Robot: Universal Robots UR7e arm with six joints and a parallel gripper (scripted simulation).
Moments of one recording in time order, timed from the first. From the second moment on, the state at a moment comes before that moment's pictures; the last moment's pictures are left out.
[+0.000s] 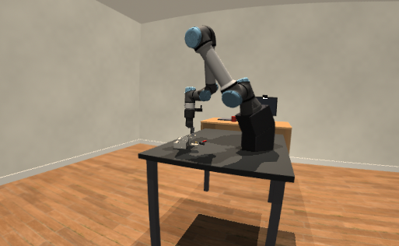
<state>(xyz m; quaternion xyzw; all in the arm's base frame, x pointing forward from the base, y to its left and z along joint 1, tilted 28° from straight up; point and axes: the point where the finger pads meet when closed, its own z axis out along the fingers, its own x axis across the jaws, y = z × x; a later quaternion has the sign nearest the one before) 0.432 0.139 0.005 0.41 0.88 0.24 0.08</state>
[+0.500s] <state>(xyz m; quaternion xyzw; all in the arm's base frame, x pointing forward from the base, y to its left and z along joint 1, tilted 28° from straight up) 0.440 0.213 0.037 0.21 0.94 0.22 0.13</state>
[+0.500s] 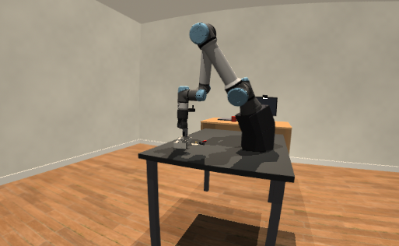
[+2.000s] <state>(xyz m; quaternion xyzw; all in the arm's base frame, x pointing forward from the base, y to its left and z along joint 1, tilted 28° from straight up) 0.444 0.239 0.047 -0.17 0.96 0.14 0.20</state>
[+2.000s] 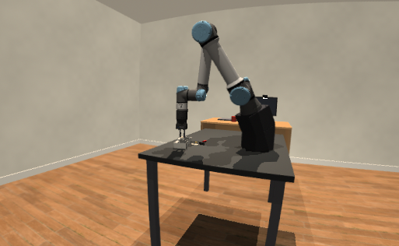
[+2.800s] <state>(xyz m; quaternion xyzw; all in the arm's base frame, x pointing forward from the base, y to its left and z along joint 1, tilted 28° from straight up) 0.456 0.251 0.013 -0.17 0.96 0.14 0.19</state>
